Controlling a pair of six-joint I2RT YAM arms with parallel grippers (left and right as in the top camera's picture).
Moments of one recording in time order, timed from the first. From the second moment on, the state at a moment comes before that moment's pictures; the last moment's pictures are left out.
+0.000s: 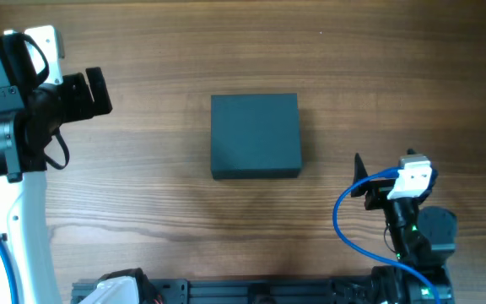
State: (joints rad) left arm 0.15 1.32 1.63 -1.15 0.02 -0.02; right arm 0.02 0.24 0.23 -0.21 -0.05 -0.06
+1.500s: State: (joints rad) left arm 0.15 1.32 1.63 -1.15 0.02 -0.02; right arm 0.02 0.02 0.08 -0.18 -0.05 -0.07
